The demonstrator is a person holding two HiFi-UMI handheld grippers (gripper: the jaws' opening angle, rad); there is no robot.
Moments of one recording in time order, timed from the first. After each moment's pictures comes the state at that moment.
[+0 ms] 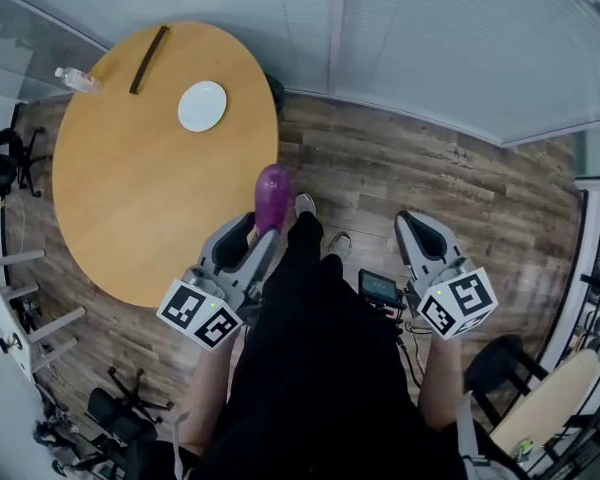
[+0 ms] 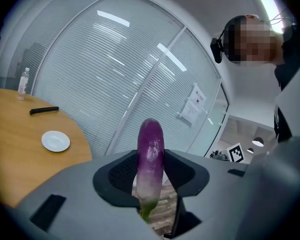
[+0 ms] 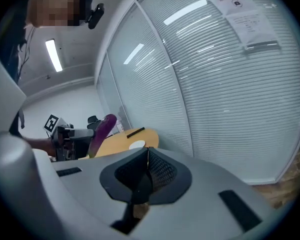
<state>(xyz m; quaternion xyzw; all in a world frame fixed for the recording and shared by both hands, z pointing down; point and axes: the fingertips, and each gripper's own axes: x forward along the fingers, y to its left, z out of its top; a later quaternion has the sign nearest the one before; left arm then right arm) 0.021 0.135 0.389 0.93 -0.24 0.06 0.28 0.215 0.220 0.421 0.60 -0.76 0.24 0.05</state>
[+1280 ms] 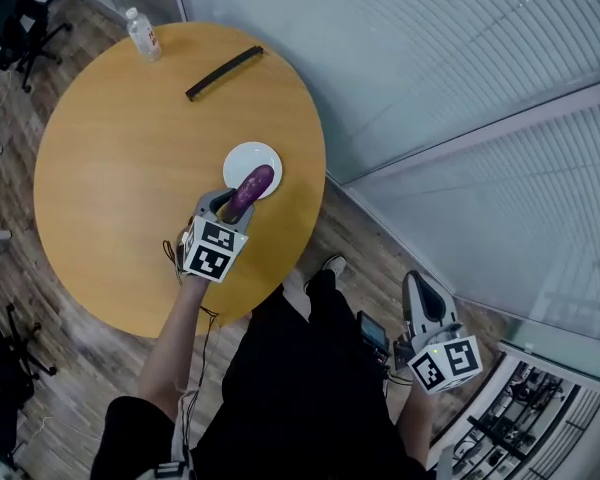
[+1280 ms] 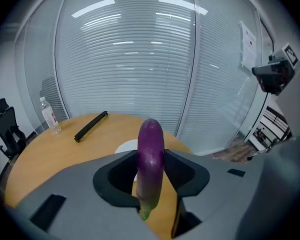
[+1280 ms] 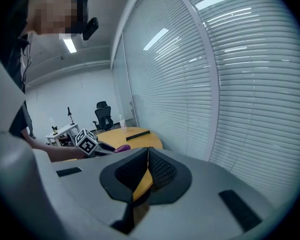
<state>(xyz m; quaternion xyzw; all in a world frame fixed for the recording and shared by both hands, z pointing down) -0.090 -0.157 0.557 0.83 -0.42 0.32 0.18 0.190 -0.035 0.377 0.53 -0.81 0.20 0.15</state>
